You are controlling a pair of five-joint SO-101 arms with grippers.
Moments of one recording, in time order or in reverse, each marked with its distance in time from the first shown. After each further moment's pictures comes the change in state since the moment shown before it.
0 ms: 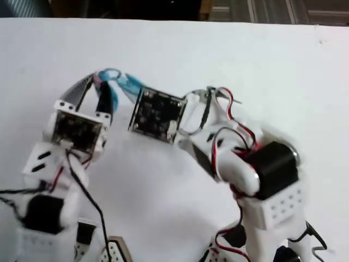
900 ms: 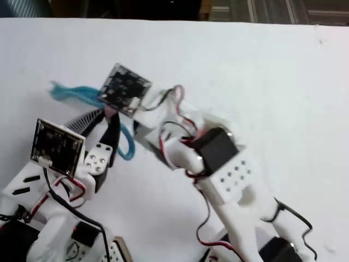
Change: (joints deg) left arm 12.9 -0.3 -15.2 27.0 9.3; right arm -12.9 6.7 13.4 -16.5 -24.2
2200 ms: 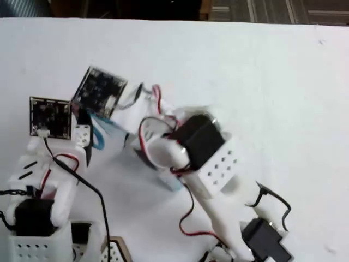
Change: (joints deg) left arm -22.8 0.4 17.1 -11.3 -0.3; right arm -6.5 11.3 -20.3 23.6 -1.6
